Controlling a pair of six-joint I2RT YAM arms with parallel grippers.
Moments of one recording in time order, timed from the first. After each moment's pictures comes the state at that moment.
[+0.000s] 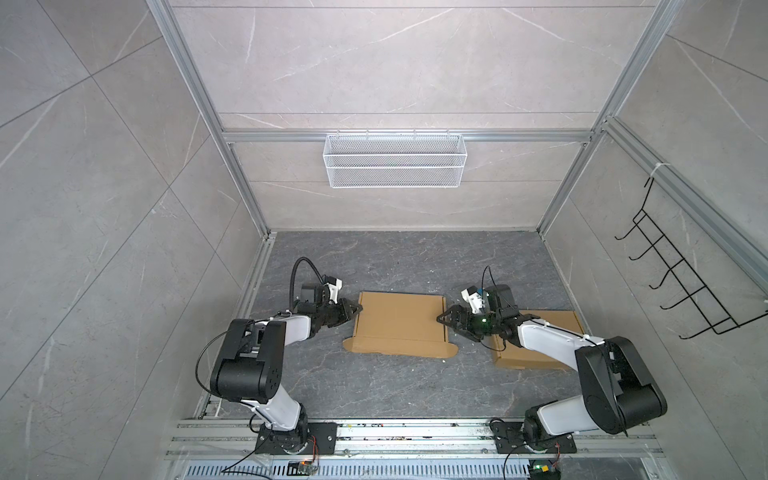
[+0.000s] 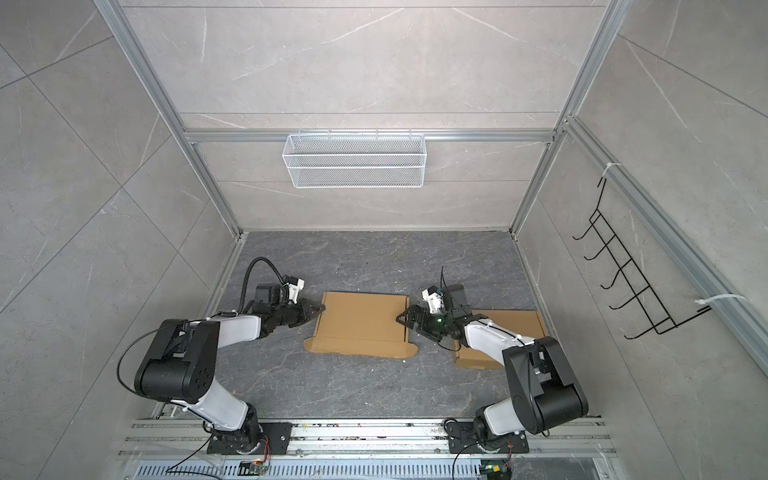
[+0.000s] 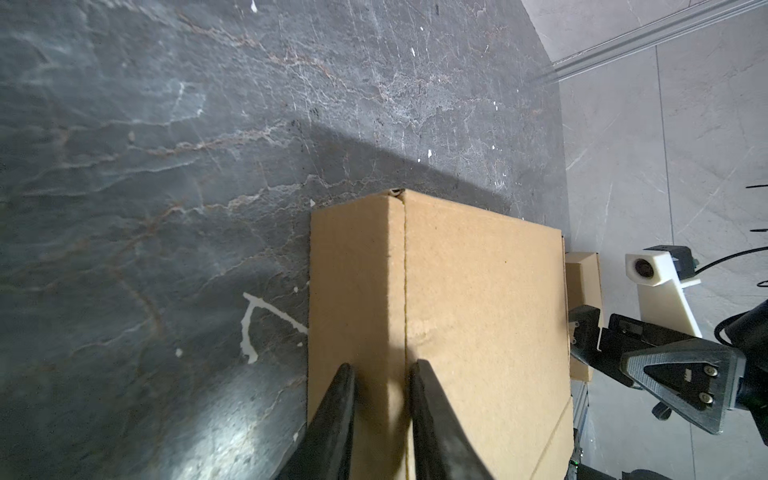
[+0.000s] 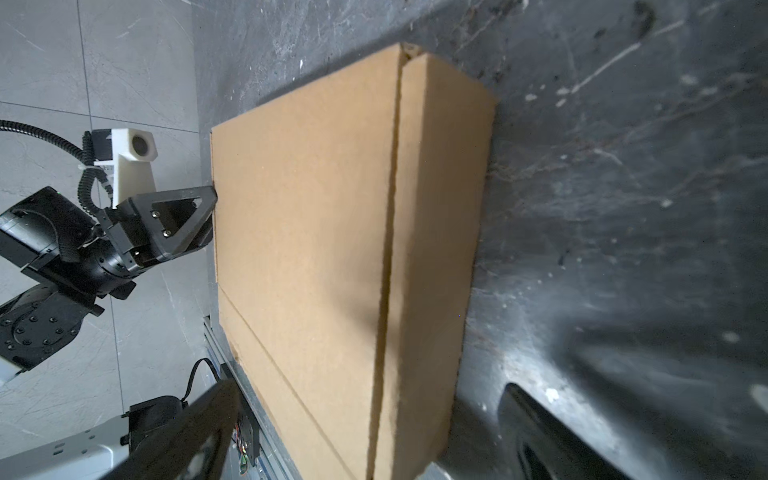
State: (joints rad) left arm -0.12 1.63 0.64 0.17 0.67 -0.48; right arm 0.27 1.46 0.63 -0.05 -0.68 0.61
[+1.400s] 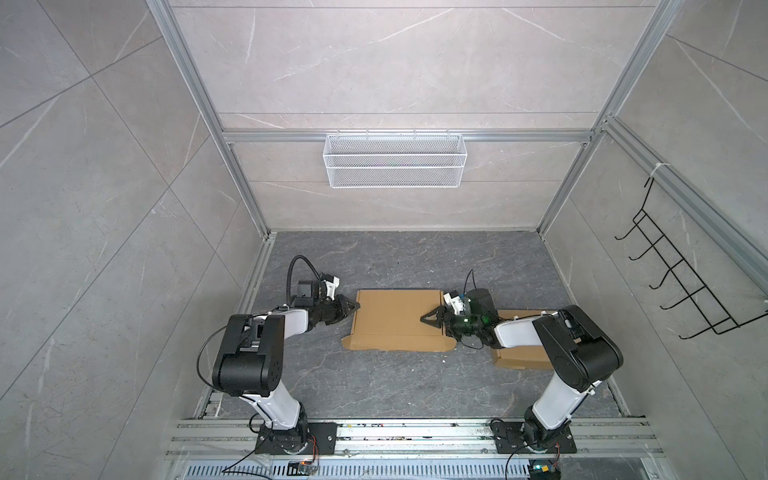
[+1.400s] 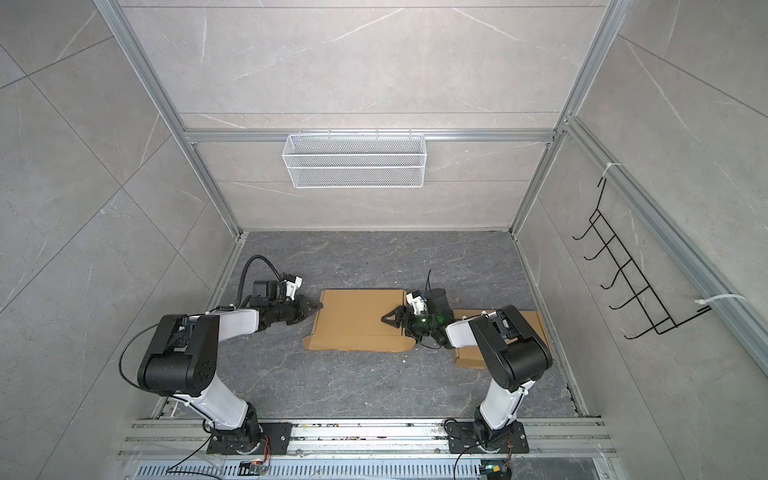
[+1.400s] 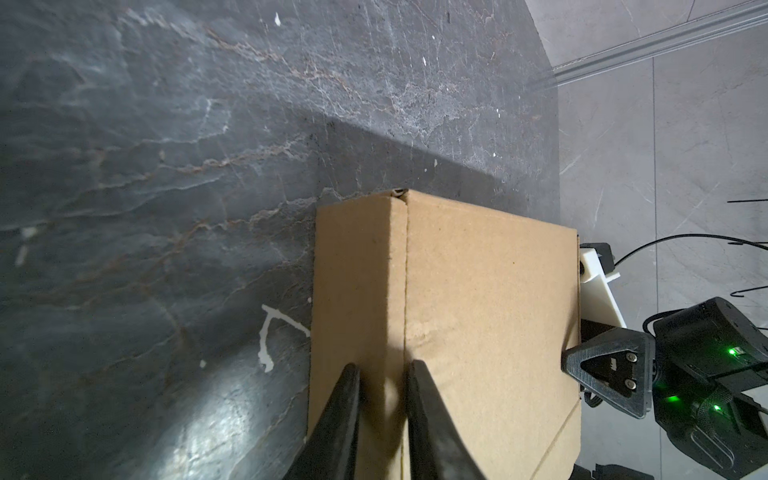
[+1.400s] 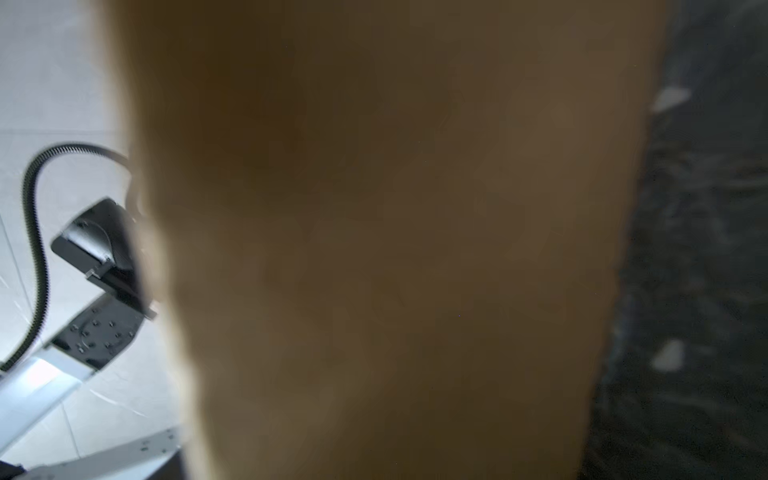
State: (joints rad) left arm -0.07 1.67 0.71 0.09 0.71 -0.48; right arm 0.38 1.76 0.61 0.47 -0.77 0.95
